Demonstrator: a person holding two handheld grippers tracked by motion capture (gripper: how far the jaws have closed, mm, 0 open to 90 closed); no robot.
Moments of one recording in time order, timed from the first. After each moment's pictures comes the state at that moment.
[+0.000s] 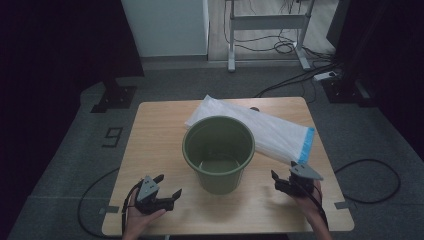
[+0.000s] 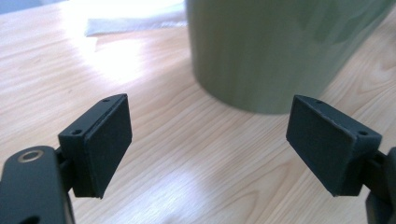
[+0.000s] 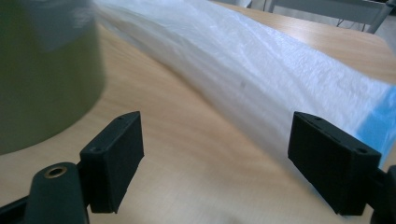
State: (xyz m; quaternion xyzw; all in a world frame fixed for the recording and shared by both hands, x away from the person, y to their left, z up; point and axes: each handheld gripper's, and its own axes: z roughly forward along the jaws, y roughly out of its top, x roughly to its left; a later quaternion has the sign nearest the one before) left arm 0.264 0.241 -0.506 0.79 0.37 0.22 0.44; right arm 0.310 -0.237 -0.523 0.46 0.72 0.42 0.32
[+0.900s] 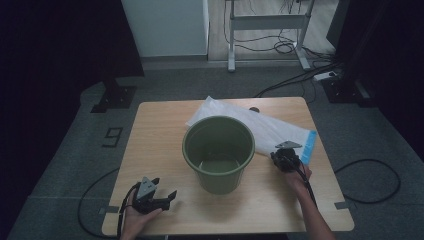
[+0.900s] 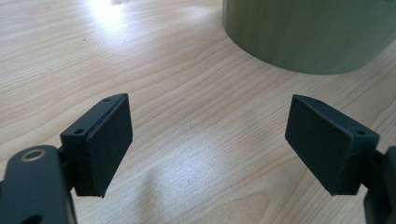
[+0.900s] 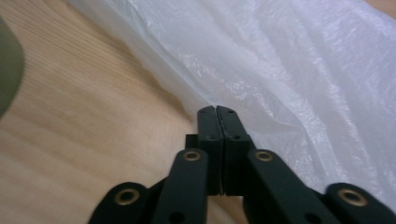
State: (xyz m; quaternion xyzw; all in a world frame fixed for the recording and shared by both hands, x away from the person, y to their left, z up) left arm 0.274 0.258 -0.534 0.79 0.40 0.21 0.40; right arm 0.399 -0.227 -0.541 0.50 0.76 0.34 0.24
